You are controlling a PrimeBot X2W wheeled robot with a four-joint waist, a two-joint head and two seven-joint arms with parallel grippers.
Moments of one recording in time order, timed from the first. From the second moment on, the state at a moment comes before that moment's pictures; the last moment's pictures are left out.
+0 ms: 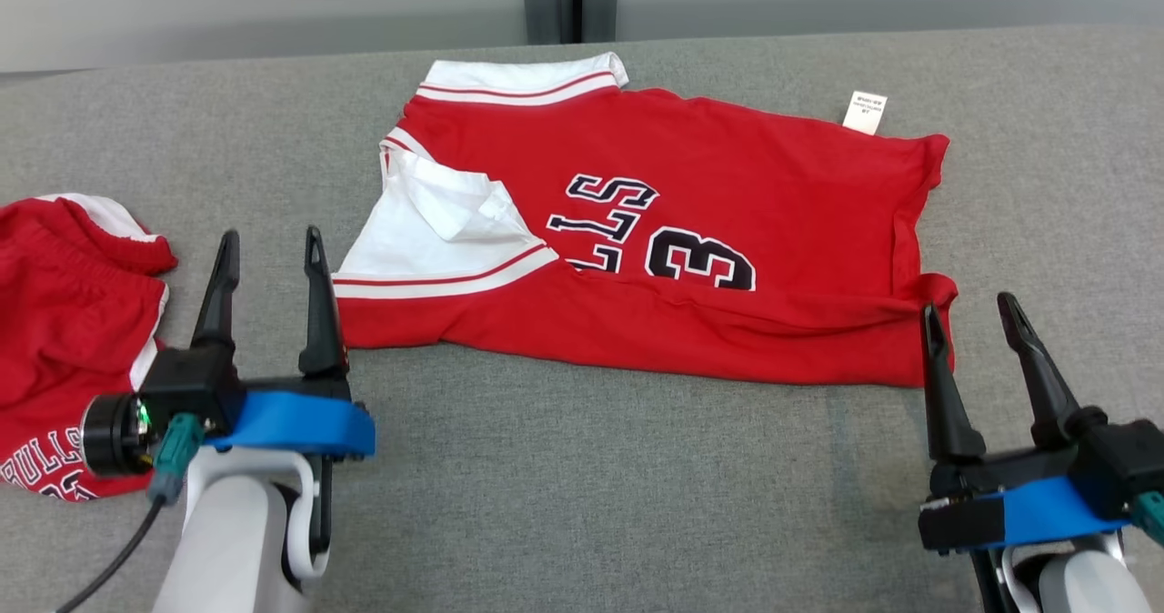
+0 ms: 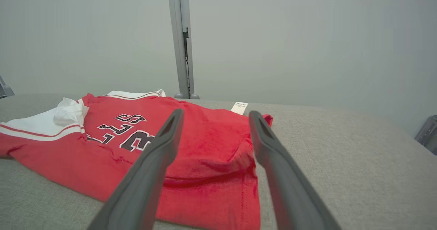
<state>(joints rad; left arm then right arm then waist) -0.33 0.13 -0.12 0.29 -0.19 0.04 -0.26 -0.13 -0.08 -0.04 0.06 0.08 0.13 -0.26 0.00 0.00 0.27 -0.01</state>
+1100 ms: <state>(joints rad) -0.39 0.15 -0.14 0.53 -0.35 -0.08 0.04 -0.24 -0.10 -0.04 0.40 0.19 0.13 -0.21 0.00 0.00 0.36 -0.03</state>
